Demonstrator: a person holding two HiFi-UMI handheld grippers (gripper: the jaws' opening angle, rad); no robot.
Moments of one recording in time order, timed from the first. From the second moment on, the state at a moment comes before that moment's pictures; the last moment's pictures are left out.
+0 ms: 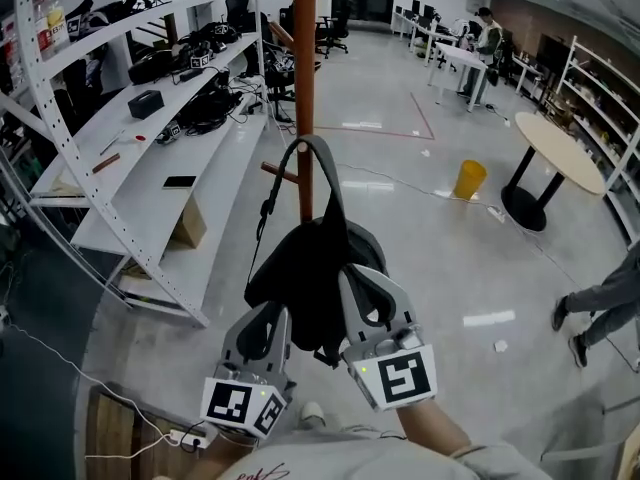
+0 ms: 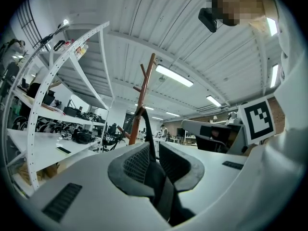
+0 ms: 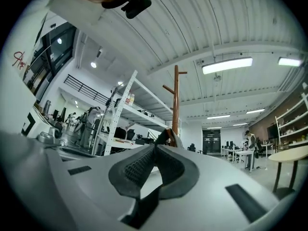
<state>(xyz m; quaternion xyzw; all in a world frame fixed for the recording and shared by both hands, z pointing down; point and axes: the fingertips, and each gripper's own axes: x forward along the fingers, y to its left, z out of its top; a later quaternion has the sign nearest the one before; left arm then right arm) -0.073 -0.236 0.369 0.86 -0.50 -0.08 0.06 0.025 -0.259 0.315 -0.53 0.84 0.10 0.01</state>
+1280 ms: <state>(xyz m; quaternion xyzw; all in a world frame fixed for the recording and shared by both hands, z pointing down) -0.016 0.003 0.375 0.85 -0.51 -0.09 0.06 0.039 -0.002 0.377 -0.47 0.88 0.03 -0.03</state>
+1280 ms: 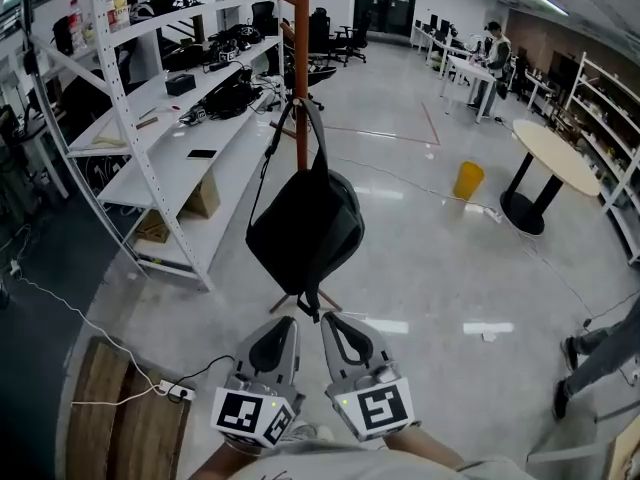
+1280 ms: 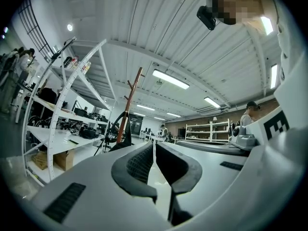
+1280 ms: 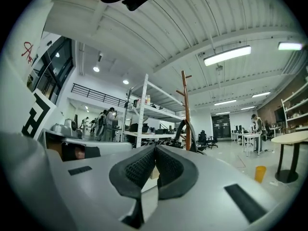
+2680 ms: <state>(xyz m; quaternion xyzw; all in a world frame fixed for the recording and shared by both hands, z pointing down) -0.033 0.012 0.361 0.86 -0.50 -0.09 0.05 0.015 0.000 0.367 -0.47 0.88 0.05 -0.03</state>
